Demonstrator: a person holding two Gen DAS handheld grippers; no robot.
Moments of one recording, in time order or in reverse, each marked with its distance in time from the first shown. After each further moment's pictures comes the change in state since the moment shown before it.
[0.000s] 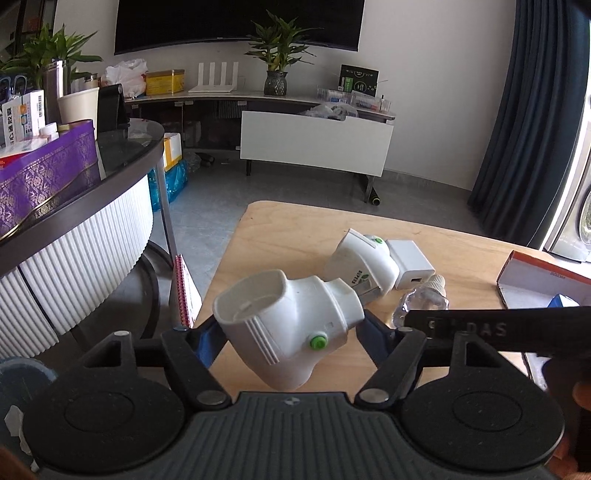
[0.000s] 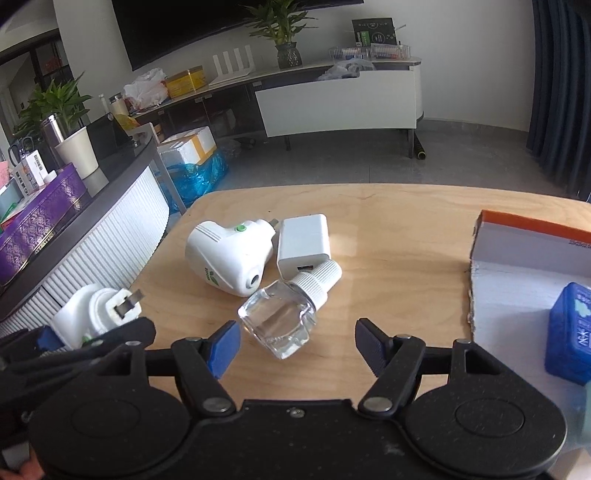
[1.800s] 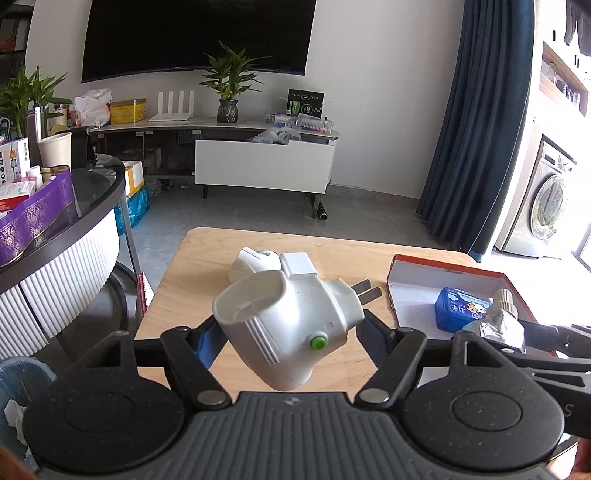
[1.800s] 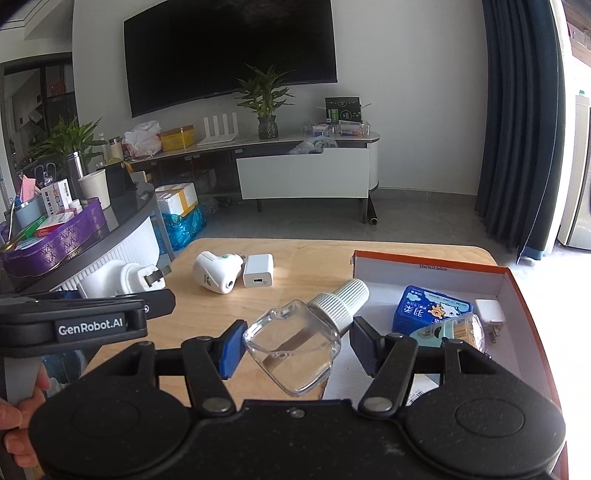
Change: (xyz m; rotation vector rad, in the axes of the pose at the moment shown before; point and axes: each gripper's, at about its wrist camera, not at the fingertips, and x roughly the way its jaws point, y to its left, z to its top) left arm -0.091 -0.053 -0.011 0.052 -0.052 -0.128; right arm -0.185 -0.020 -0.068 -0.070 -0.237 -0.118
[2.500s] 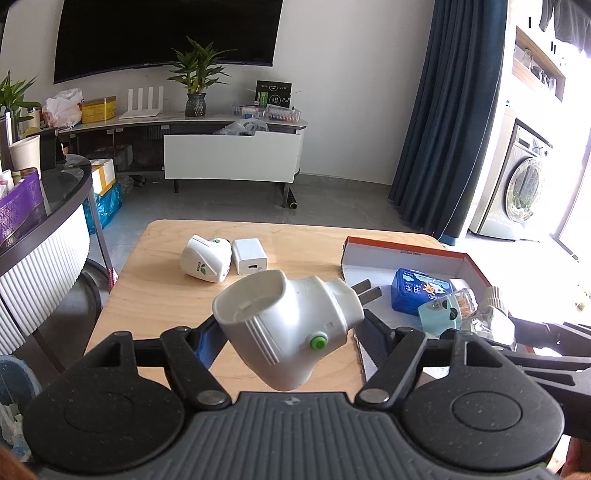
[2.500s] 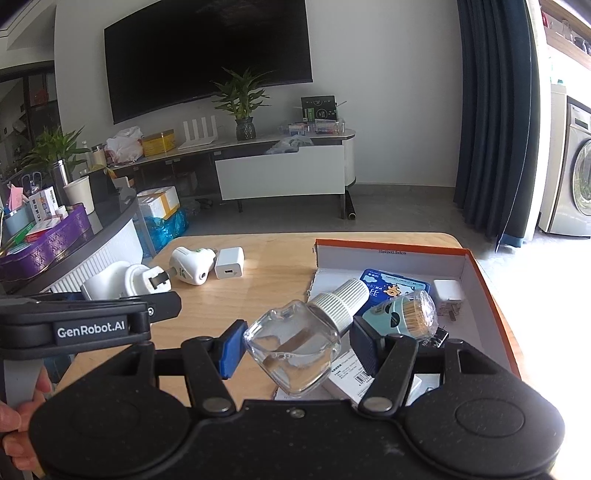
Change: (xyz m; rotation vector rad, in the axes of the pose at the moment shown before) left arm -0.002 -0.030 -0.009 0.041 0.031 -0.074; right arm -0.029 -0.029 -0.014 0.043 0.002 -0.048
